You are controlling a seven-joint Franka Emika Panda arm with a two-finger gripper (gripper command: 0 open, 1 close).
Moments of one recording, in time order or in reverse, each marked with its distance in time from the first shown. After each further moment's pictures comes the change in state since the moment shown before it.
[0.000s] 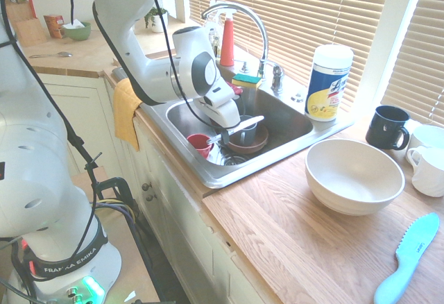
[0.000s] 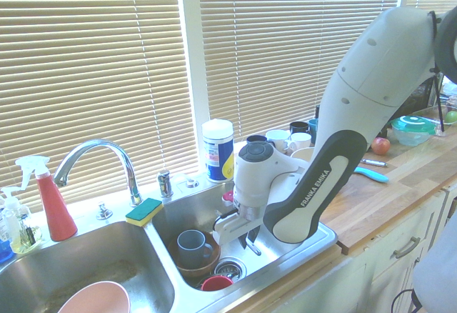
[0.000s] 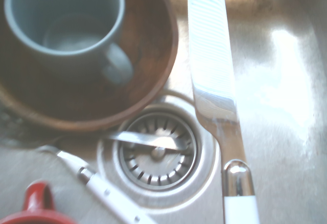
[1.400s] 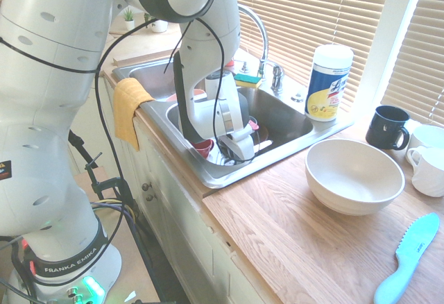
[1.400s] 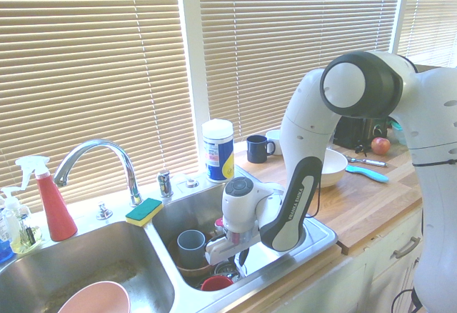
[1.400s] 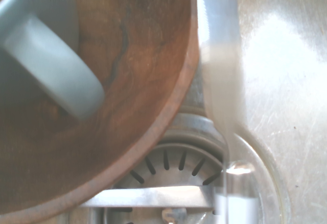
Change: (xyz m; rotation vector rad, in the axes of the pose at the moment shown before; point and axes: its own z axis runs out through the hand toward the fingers) arm 0.008 -0.027 0.124 -0.016 -0.070 0.044
